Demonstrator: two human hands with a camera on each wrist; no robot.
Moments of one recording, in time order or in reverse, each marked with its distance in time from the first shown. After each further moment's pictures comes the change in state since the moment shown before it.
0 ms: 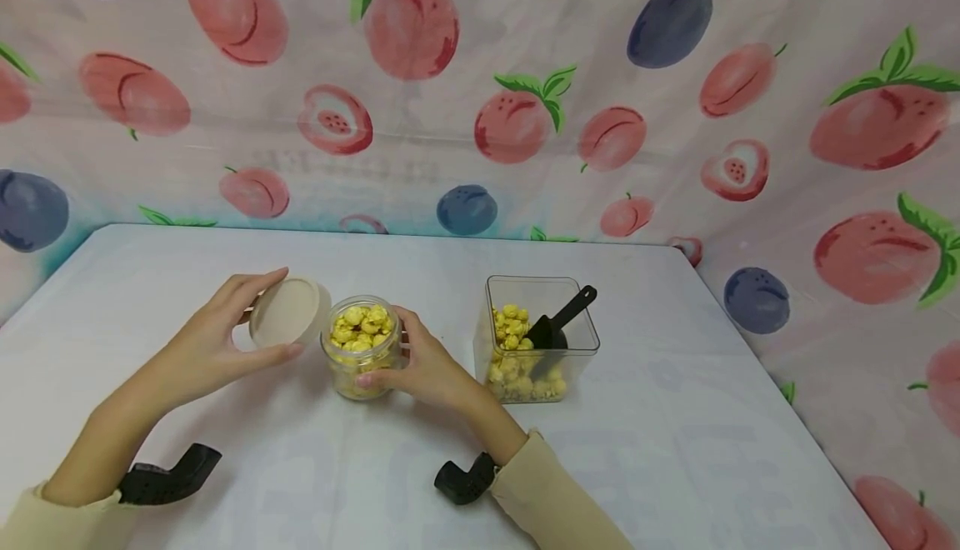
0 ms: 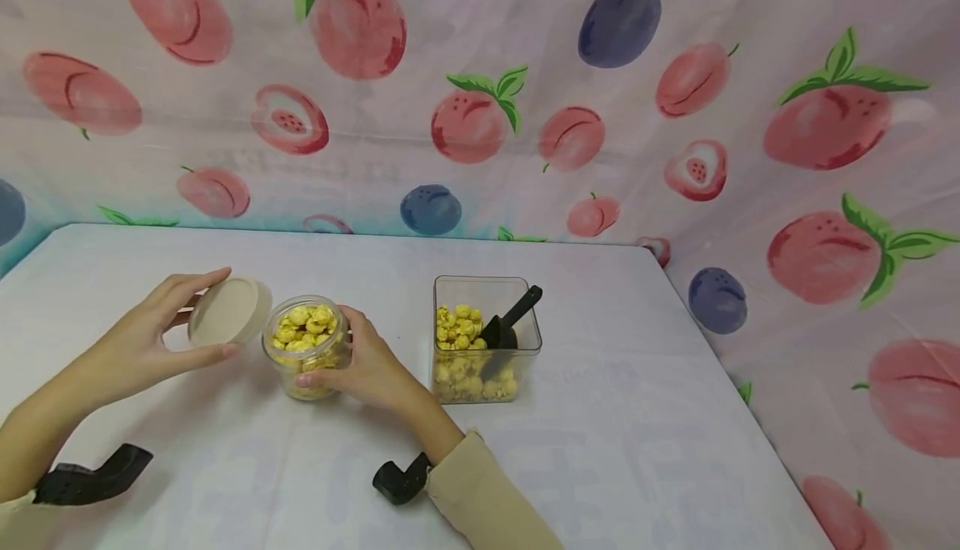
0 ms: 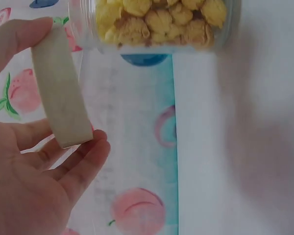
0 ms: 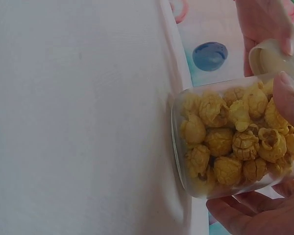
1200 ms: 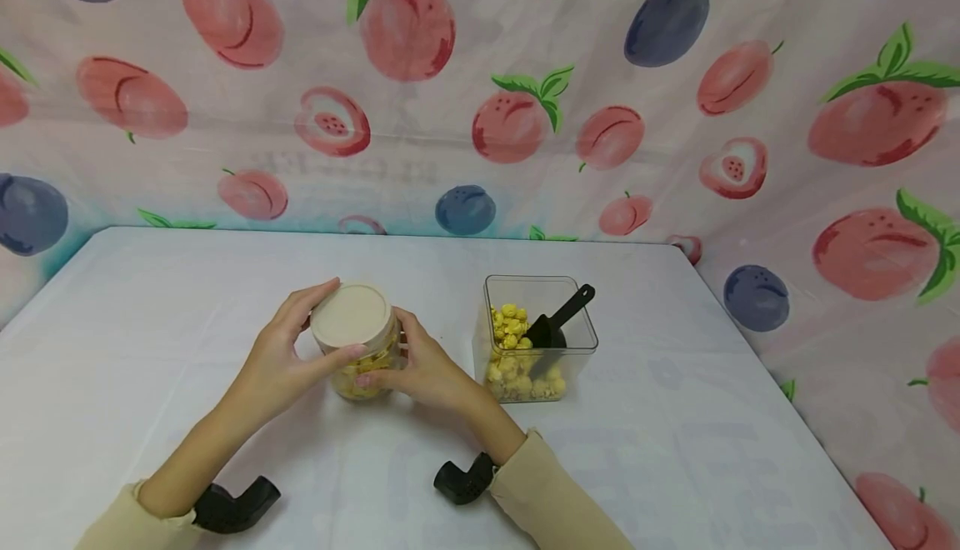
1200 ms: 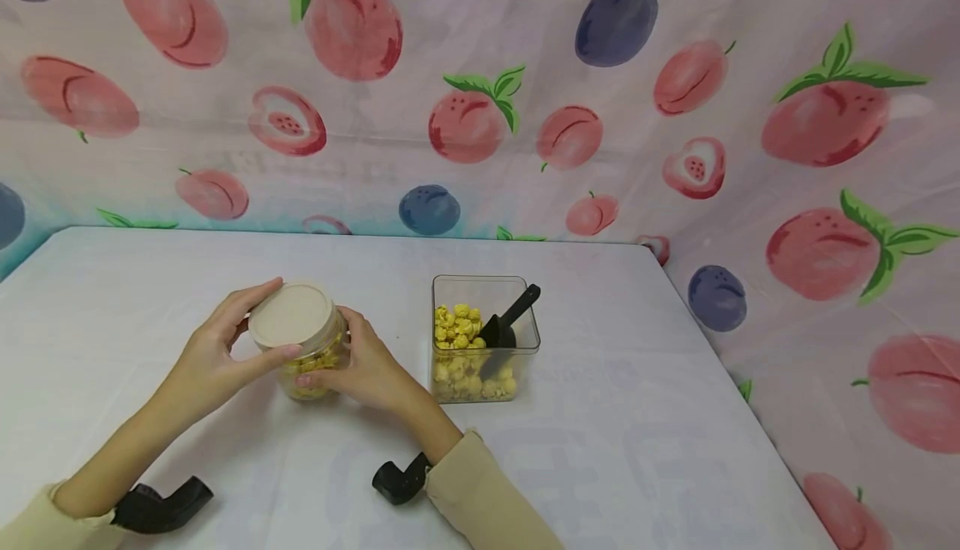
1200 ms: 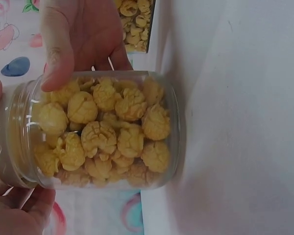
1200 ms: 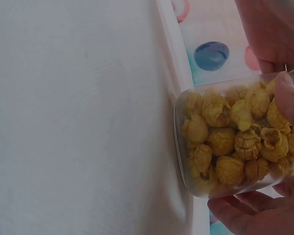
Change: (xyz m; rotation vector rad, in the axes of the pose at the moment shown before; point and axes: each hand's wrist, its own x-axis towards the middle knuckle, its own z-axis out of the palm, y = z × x) left_hand 0.004 0.036 0.054 -0.204 0.110 -0.054; right_hand -0.002 -0.001 -0.001 0.020 -0.018 -0.020
